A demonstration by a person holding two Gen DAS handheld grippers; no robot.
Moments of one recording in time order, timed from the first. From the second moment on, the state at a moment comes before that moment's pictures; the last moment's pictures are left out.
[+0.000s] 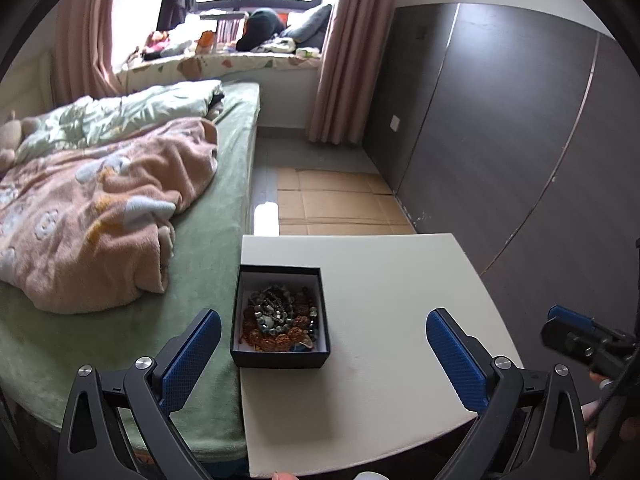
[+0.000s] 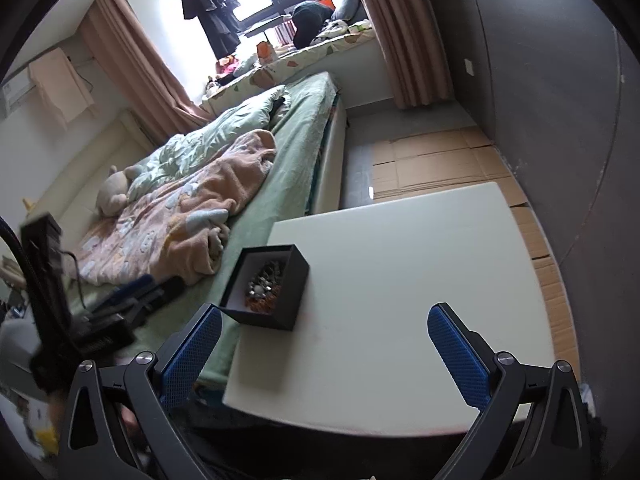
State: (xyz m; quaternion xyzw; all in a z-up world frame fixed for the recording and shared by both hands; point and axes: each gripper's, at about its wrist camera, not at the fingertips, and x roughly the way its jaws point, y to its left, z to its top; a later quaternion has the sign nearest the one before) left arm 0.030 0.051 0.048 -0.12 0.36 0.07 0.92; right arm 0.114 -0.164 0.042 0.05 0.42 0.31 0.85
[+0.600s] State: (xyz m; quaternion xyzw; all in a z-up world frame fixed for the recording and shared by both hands) left arm -0.004 0.025 0.069 -0.12 0.34 0.03 0.93; right arm 0.100 -0.196 0.030 0.07 0.43 0.30 0.85
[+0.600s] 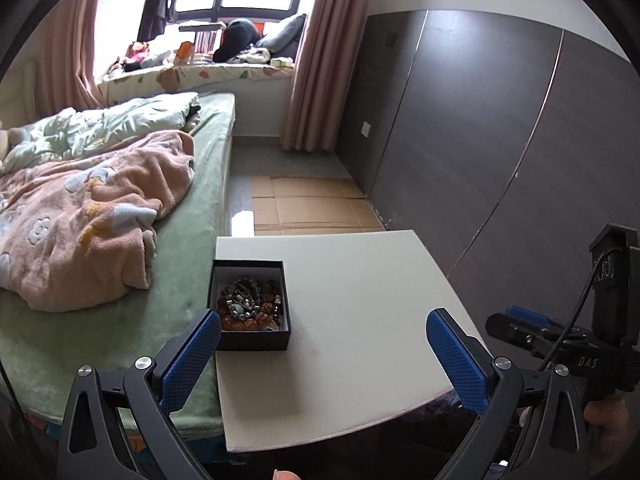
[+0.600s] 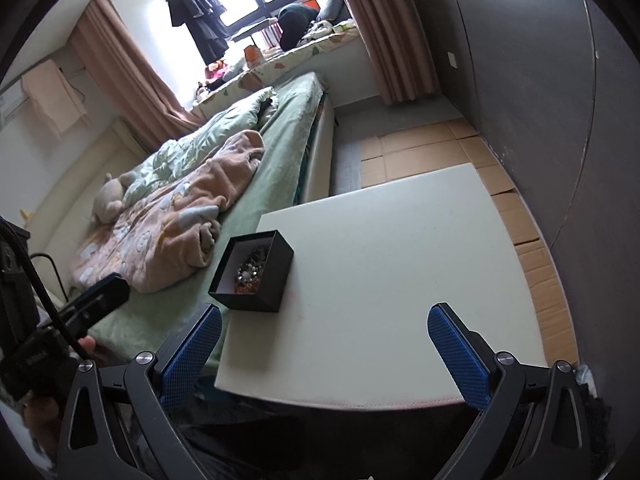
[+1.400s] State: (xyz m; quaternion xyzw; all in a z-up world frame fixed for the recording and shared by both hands) left arm -0.029 0.040 0.083 -0.13 0.30 0.08 0.94; right arm 0.082 -0.187 0.046 0.05 0.40 0.31 0.86
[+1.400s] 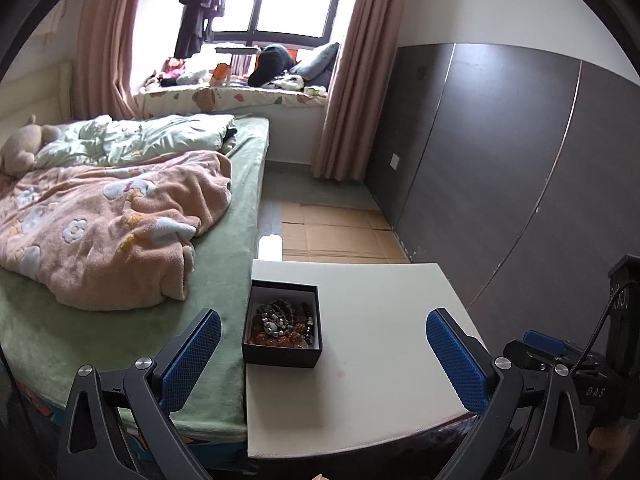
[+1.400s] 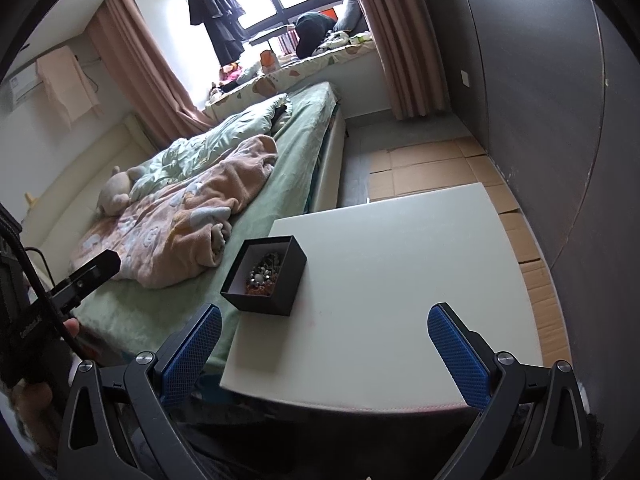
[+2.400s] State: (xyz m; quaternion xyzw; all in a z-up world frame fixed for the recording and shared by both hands) left arm -0.032 0.022 0.078 -0.11 0.31 0.06 0.94; right arm 0.073 -0.189 0.043 0.04 0.40 0.31 0.86
